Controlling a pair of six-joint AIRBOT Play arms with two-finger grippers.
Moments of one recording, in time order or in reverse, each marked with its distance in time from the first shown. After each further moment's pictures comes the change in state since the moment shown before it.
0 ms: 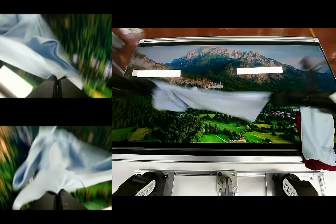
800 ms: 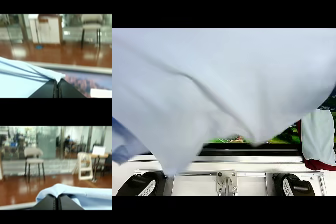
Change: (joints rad) left arm -0.001 0.177 0.480 0.066 0.130 -0.014; right arm 0.000 0.355 0.374 -0.321 -0.098 0.324
